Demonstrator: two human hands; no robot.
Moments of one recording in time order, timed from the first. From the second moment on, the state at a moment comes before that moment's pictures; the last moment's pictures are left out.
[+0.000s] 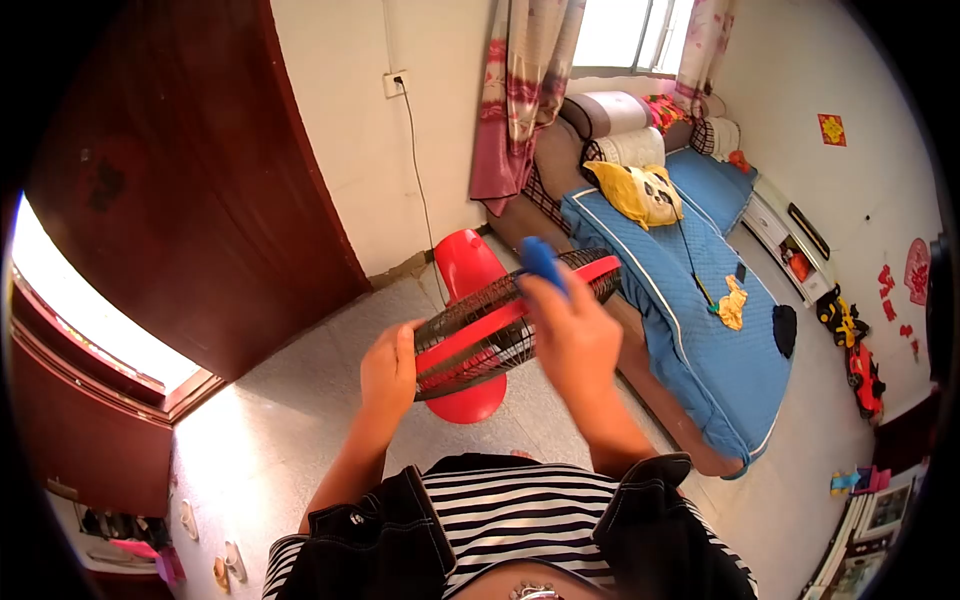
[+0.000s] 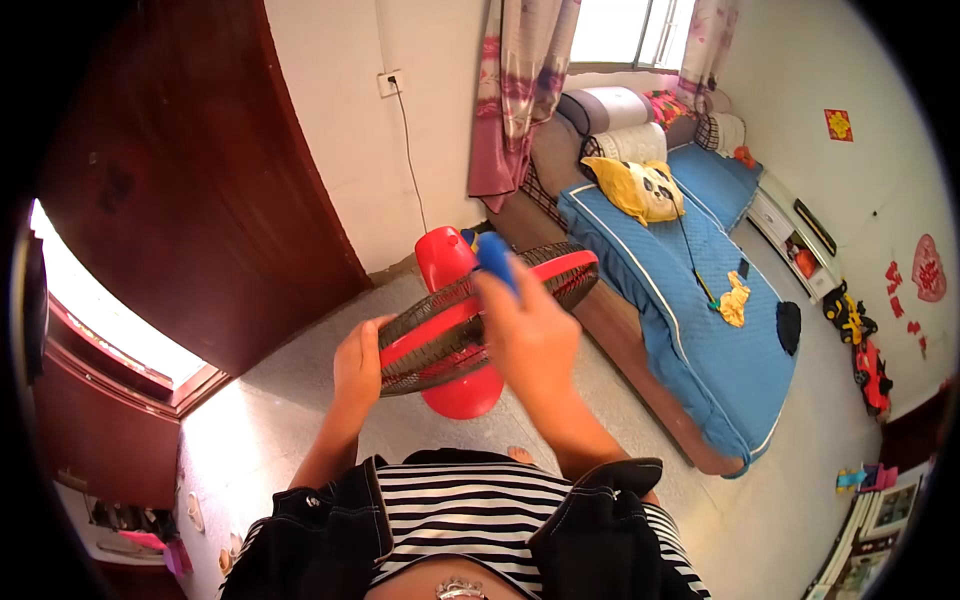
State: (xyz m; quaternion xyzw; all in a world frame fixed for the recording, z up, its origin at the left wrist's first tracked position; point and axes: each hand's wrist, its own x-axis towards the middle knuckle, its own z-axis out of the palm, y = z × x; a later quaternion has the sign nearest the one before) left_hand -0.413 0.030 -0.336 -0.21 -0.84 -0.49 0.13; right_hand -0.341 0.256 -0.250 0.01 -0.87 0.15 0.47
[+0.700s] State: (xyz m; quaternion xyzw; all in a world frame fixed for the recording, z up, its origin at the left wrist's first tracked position) left_hand -0.385 0.024 -0.388 -0.37 -0.83 -0.40 0.10; right_hand -0.306 0.219 -0.294 0.00 -0.88 0.15 0.45
